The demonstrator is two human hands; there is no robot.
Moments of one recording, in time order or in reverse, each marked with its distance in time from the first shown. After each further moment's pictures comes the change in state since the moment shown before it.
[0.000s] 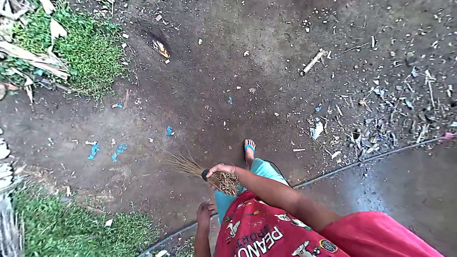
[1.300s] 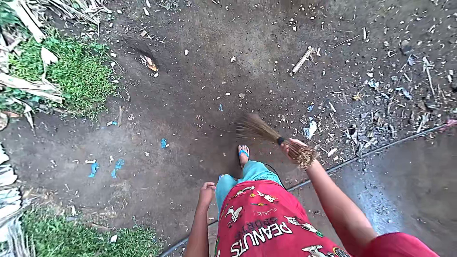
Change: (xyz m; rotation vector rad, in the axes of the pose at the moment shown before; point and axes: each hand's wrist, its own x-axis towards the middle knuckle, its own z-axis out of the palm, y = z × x) left_hand 0.019 0.134 0.090 0.378 -0.134 0.173; right_hand -0.271 0.062 -0.265 1.044 0.217 -0.793
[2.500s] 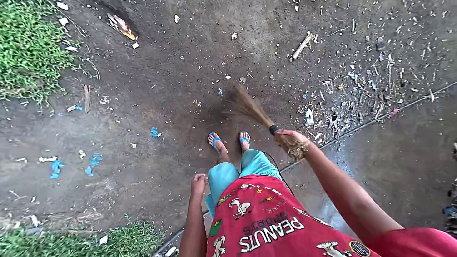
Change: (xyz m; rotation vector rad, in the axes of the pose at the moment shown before) left_hand 0.090 -0.031 -0.150 -0.098 -0.059 -0.091; right_hand 0.064 0.119 0.147 -0.863 0.423 0.050
